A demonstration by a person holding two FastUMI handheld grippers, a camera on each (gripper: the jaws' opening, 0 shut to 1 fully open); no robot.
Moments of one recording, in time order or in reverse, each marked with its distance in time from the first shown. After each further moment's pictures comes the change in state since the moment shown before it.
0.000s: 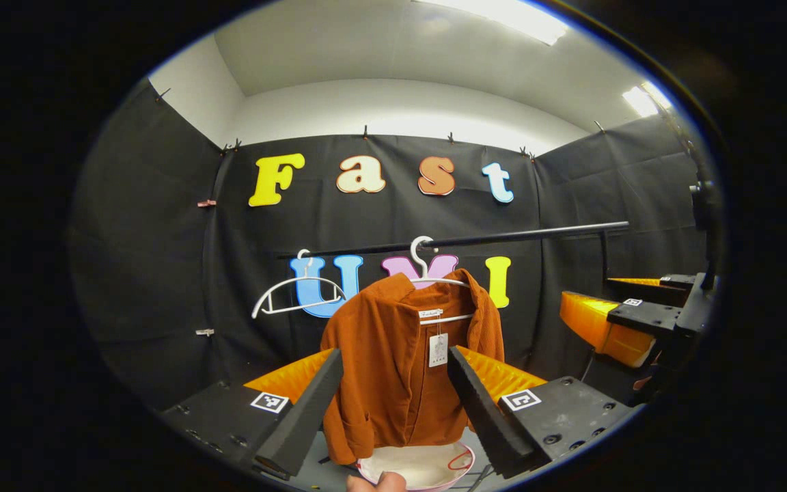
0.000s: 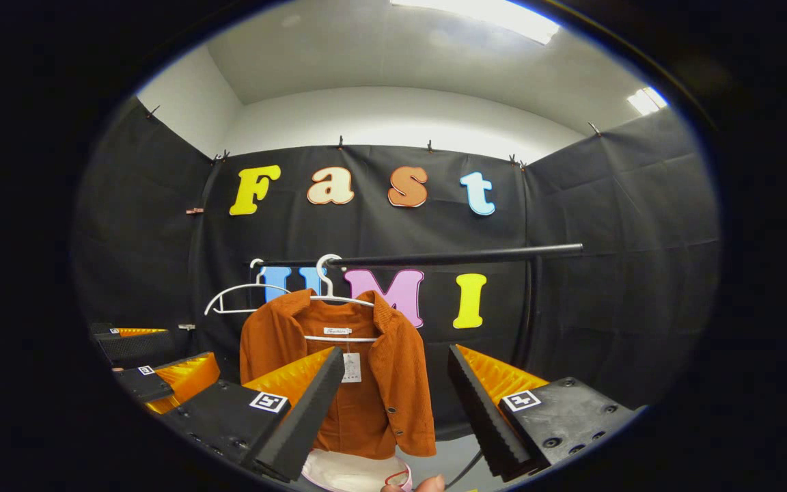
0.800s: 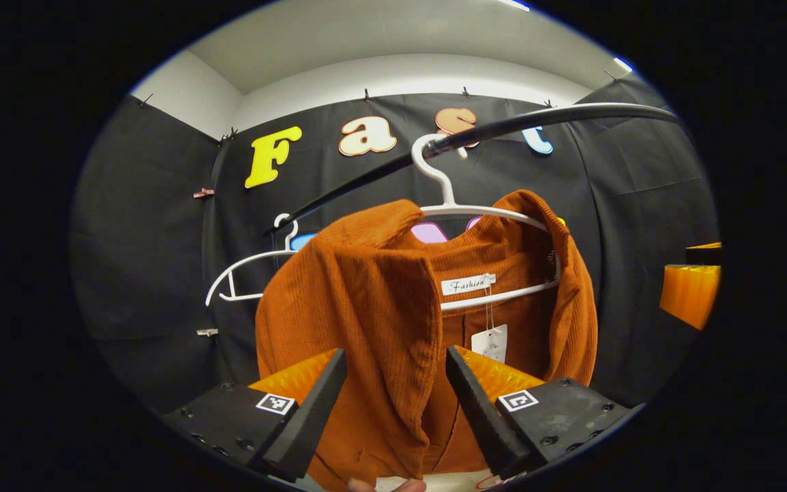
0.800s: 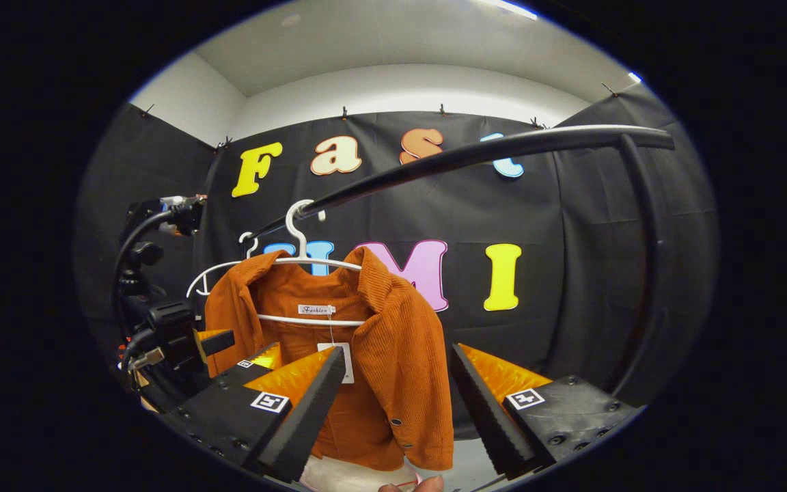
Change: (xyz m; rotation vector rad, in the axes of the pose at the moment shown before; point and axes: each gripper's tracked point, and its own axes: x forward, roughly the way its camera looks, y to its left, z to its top) left arm 0.218 0.007 -0.094 0.069 0.052 0.172; right arm 0.136 0.002 -0.097 0.036 0.073 0.150
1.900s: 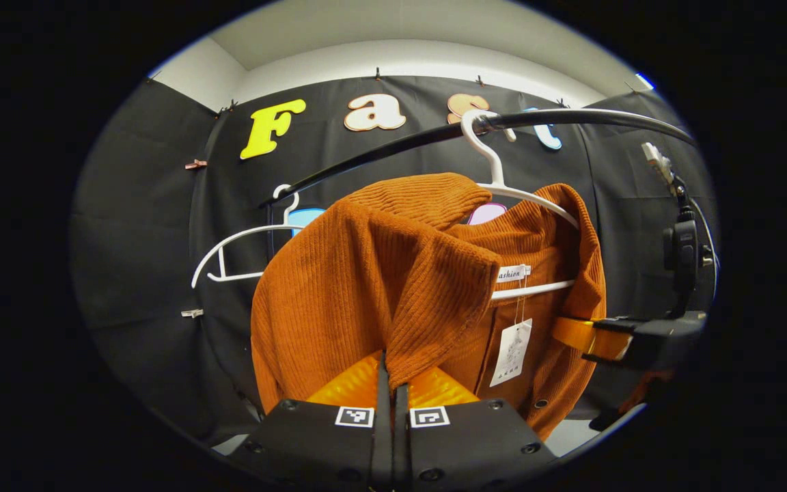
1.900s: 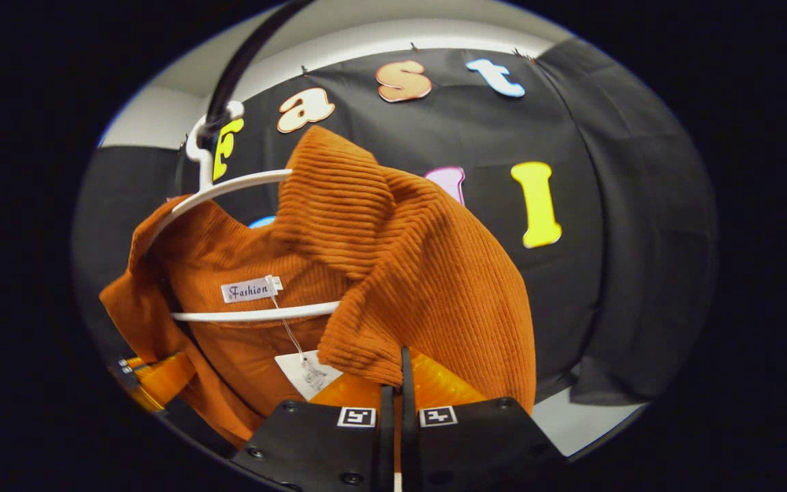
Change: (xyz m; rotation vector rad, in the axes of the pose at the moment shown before) left arm 0.016 0.039 -0.007 -0.044 0.078 -0.055; right arm 0.146 0.026 -0.096 0.290 0.243 0.067
